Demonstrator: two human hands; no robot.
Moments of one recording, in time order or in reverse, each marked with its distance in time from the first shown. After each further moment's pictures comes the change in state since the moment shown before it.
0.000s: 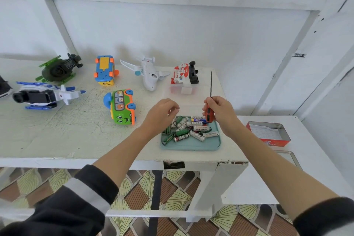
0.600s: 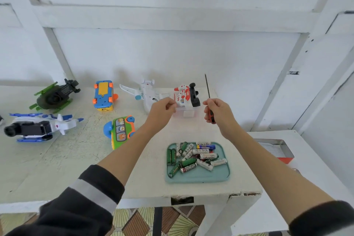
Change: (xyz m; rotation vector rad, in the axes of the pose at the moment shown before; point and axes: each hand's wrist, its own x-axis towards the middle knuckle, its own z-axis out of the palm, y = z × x) left_hand 0.080 -0.016 -0.028 -0.302 0.047 -0.275; right_hand 0.051 -0.039 0.017 0.041 0.082 -0.059
